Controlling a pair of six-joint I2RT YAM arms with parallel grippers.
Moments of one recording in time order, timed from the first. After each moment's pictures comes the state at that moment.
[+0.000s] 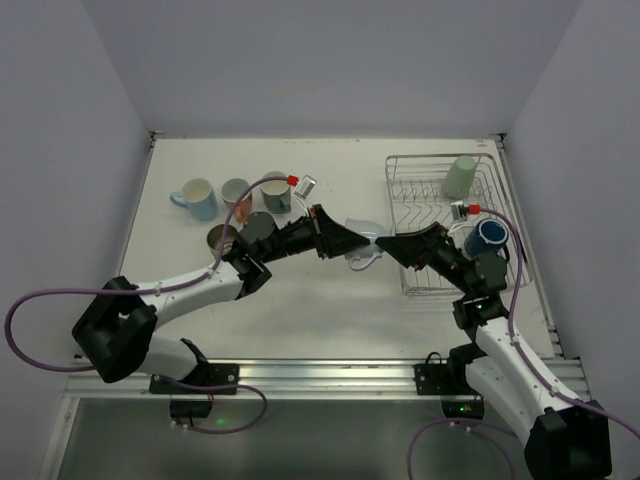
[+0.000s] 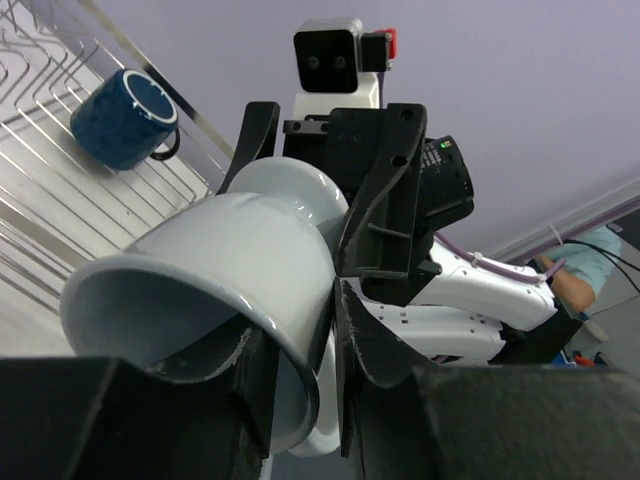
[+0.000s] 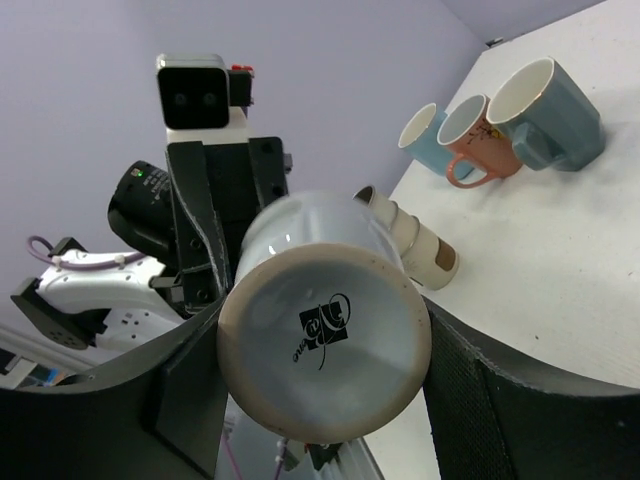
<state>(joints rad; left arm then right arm) -0.79 1.38 0.76 0.78 0.52 -0.98 0.24 0.73 0.33 0.65 -0.66 1.10</state>
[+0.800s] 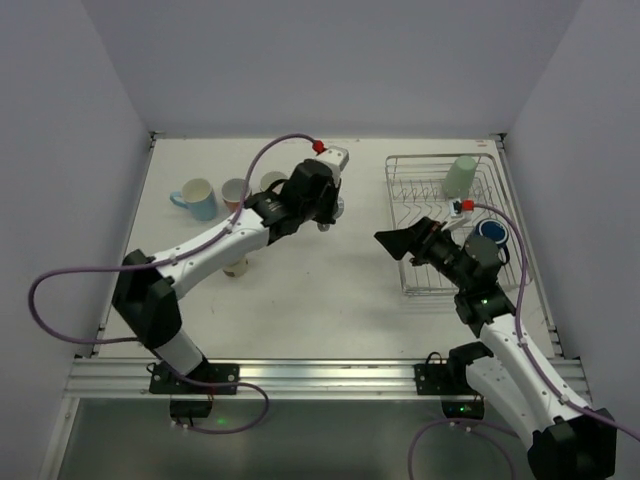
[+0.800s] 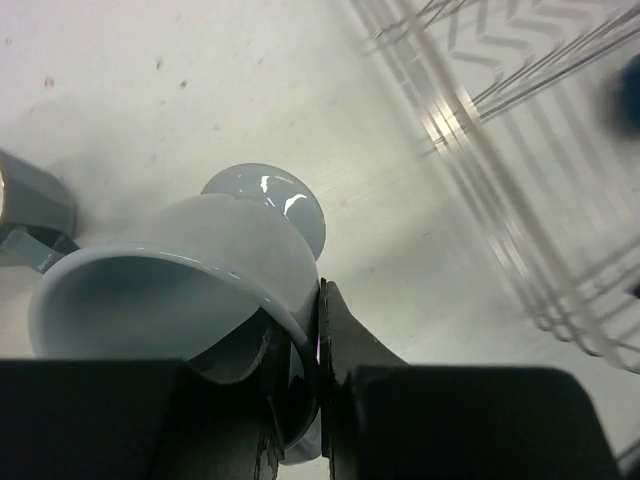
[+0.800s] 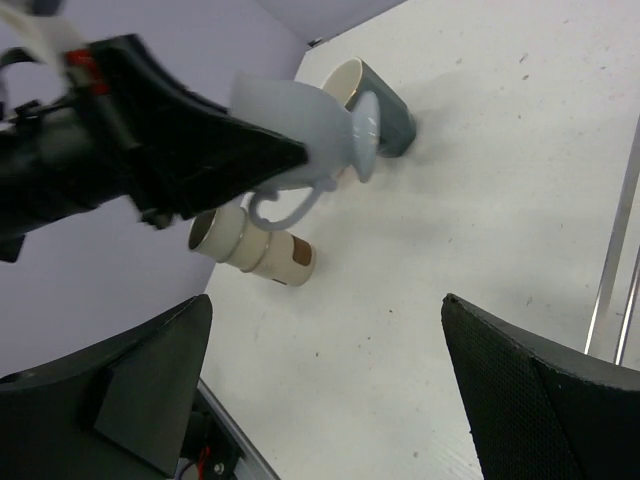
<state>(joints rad) -0.78 1.56 1.38 -0.35 -0.13 -0.31 0.28 0.74 0.45 0.21 -0.41 0.81</state>
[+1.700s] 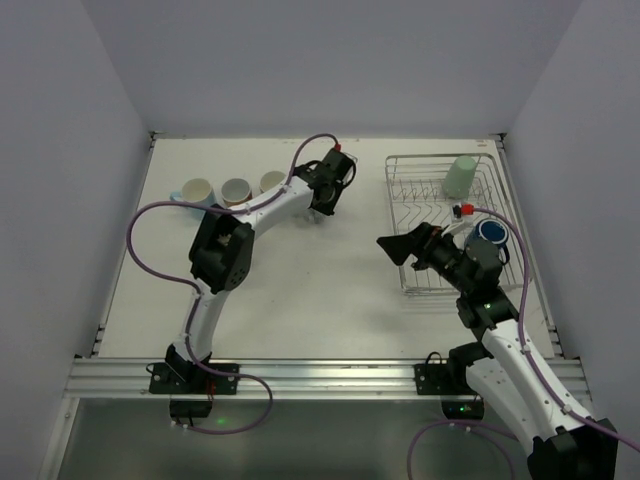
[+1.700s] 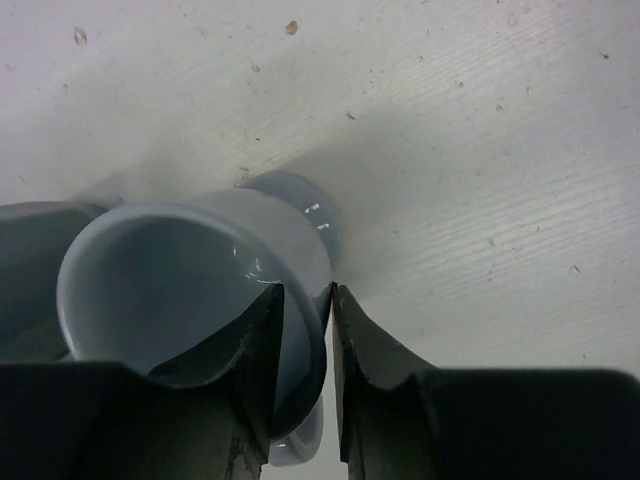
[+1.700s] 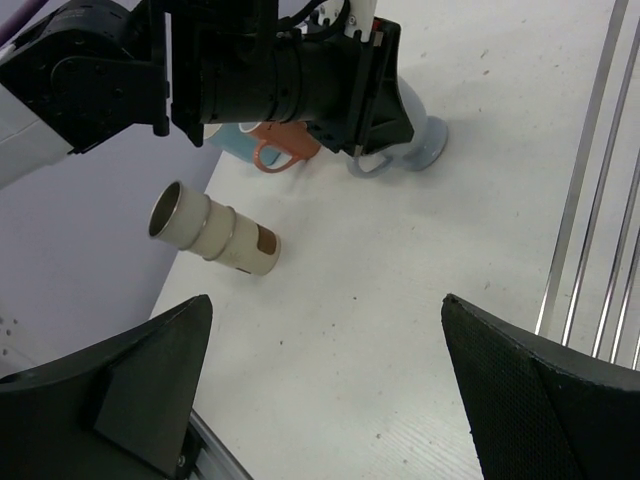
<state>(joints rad) -0.67 2.21 1.88 -0.67 -0.26 -0.12 0.28 0.68 0.45 0.10 -0.37 0.71</state>
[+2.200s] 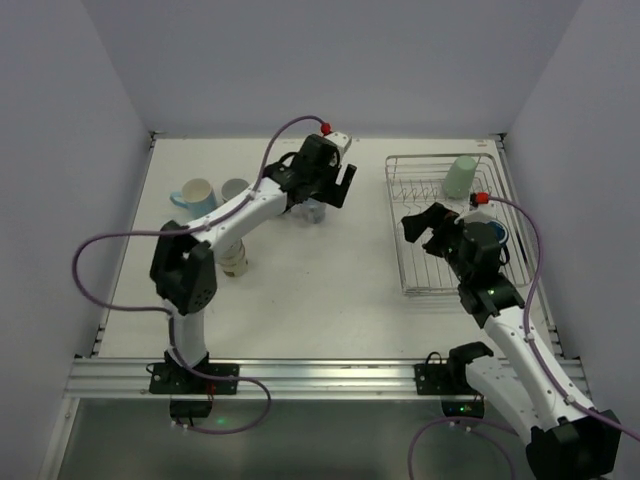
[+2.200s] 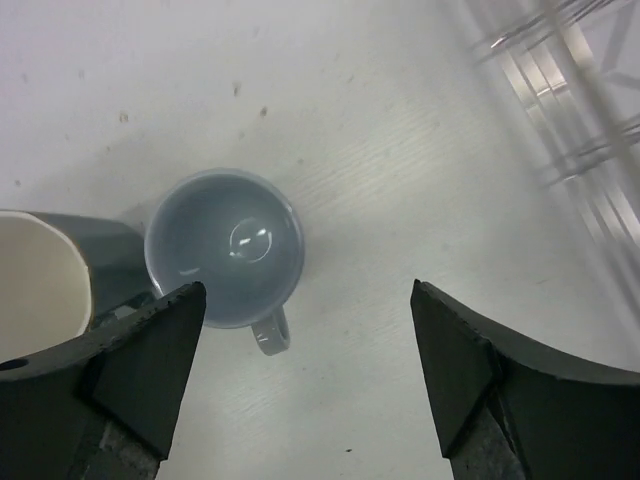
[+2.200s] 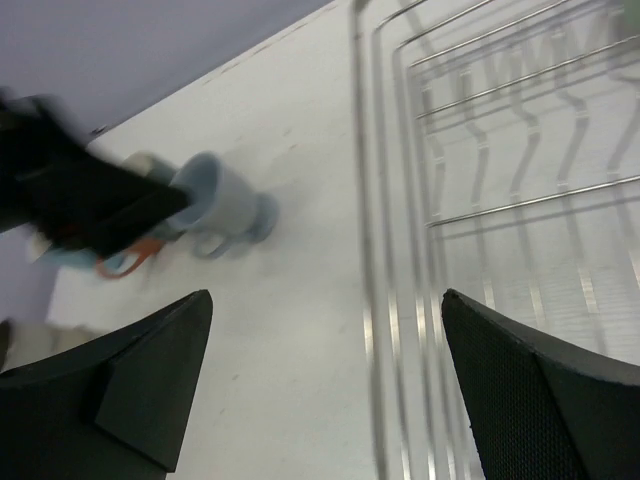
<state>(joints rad) -0.66 1.99 1.76 -0.55 -0.16 -0.14 0.27 0.76 0.59 -0.10 0.00 0.63</state>
